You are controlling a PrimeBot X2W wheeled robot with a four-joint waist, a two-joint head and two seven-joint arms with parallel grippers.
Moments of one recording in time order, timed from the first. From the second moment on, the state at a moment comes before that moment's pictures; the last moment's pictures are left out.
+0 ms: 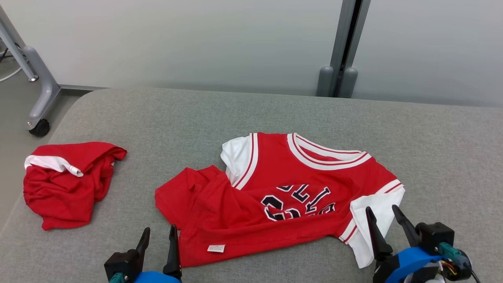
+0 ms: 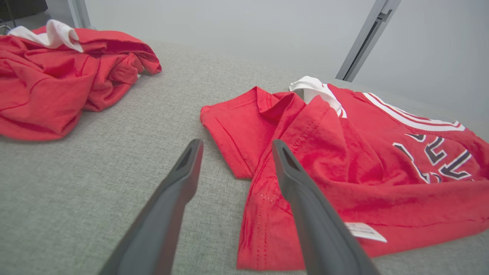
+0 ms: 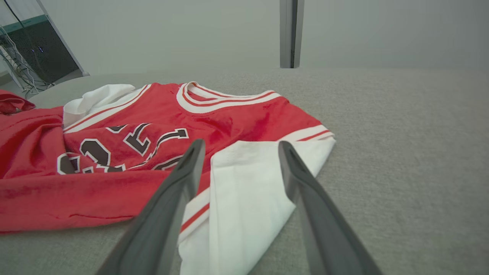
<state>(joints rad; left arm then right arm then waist) -0.04 0.07 -0.20 0.51 -0.35 -0.03 -0.26 -0.14 -0.08 0.04 0.54 0.18 0.13 -0.26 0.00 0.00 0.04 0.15</state>
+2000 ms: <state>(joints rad) -0.03 0.05 -0.10 0.48 -0.25 0.00 -0.26 -0.16 -0.05 -0.10 0.50 0.04 0.13 -0.26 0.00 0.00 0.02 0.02</state>
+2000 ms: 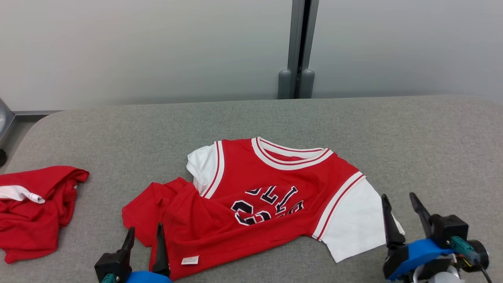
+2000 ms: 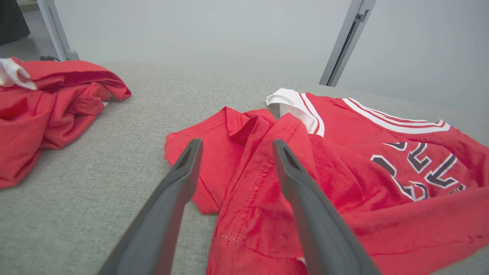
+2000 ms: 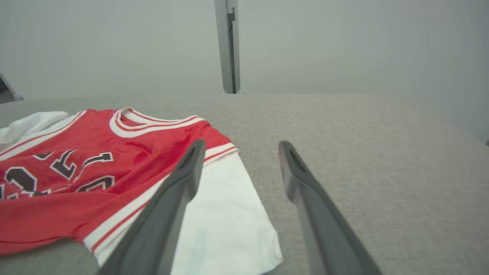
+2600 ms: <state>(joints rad) 0.00 0.05 -0.08 0.51 -0.19 -0.03 -0.26 -0.16 -0.05 0.13 0.54 0.06 0.13 -0.26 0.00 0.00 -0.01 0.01</state>
